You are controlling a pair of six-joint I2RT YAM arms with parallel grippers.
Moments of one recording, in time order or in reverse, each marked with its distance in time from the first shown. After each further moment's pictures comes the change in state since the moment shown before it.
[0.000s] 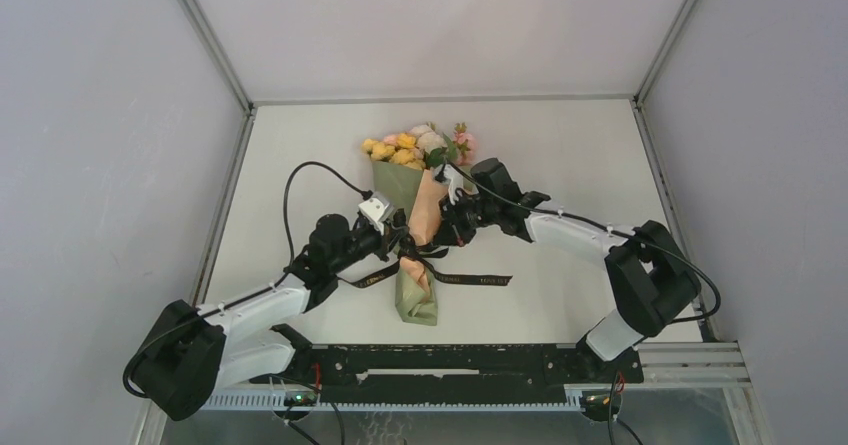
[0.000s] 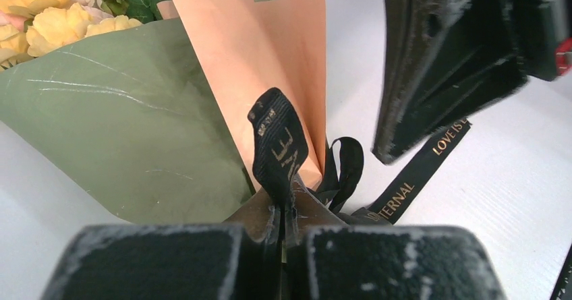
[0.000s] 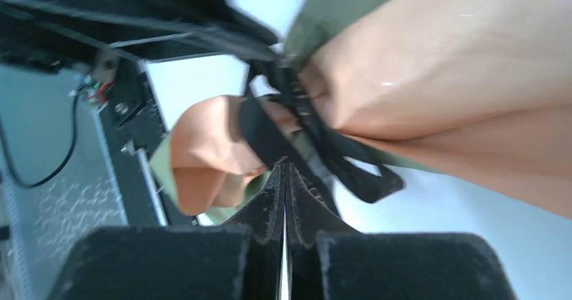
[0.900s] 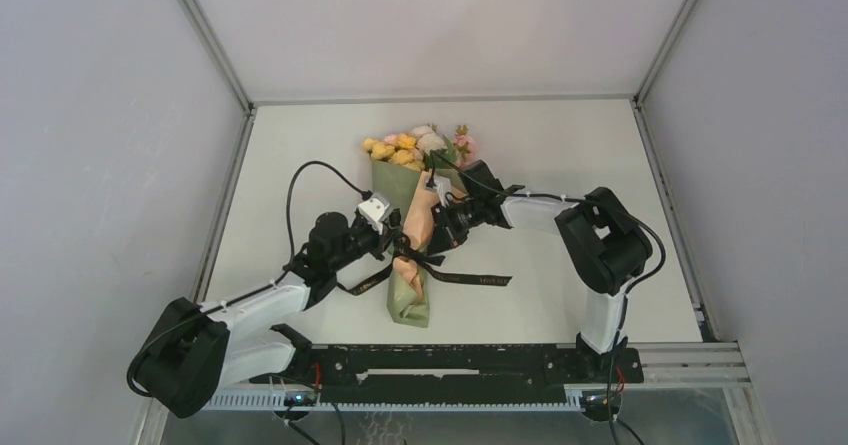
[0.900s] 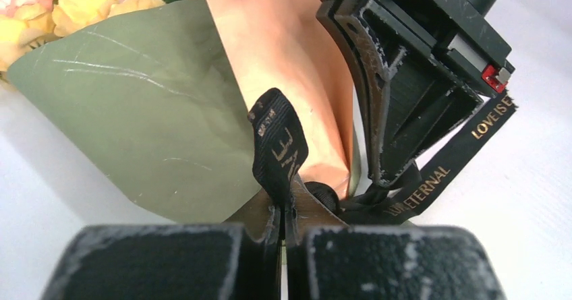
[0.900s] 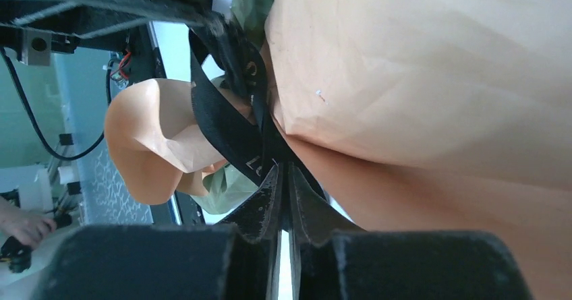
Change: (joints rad) left arm 0.030 0.019 0.000 -0.028 -0.009 0.063; right arm -0.038 0.289 0.106 -0.003 -0.172 -0.002
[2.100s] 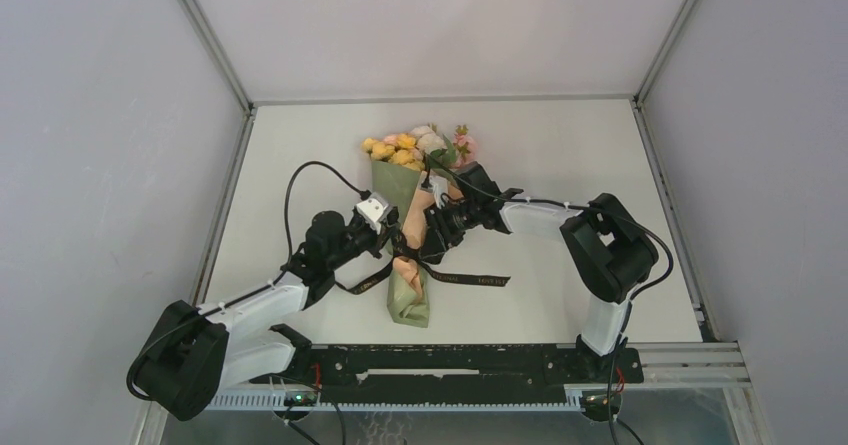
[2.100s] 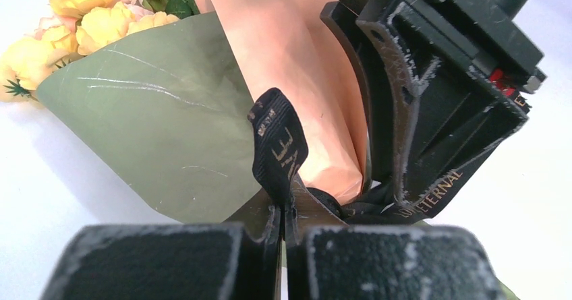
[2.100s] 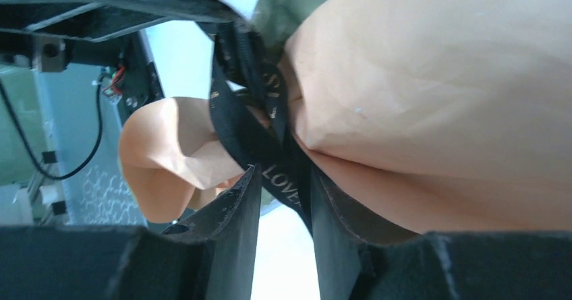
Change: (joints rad) left arm 0.031 -0.011 0.000 -0.002 0.016 0.067; right arm 0.052 -0.038 -0.016 0.035 0.050 0.059
